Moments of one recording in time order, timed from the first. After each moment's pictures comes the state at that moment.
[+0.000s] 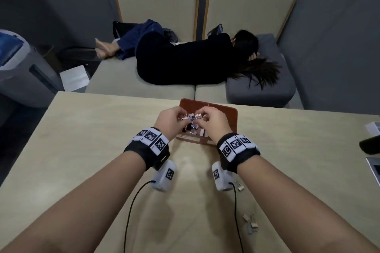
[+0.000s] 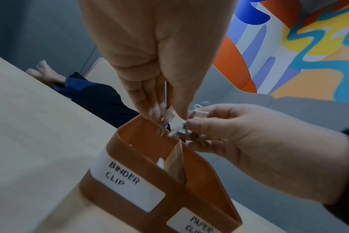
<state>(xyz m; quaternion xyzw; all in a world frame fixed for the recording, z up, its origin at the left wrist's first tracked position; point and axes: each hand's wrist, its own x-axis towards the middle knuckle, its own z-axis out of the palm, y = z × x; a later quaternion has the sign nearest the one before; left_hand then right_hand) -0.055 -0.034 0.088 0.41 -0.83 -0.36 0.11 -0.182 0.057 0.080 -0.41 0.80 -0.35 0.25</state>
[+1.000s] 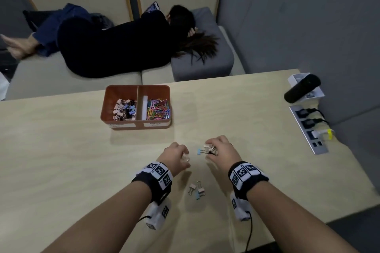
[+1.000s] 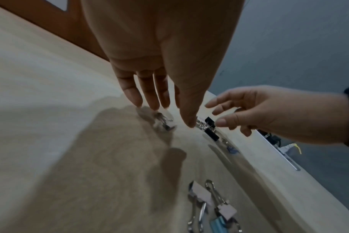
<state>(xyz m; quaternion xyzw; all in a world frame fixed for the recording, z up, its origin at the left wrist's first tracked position) -0.124 0.158 -0.022 0.26 -0.88 -0.36 -0.16 -0.255 0.311 -0.004 -0.32 0.89 -0.16 0.30</state>
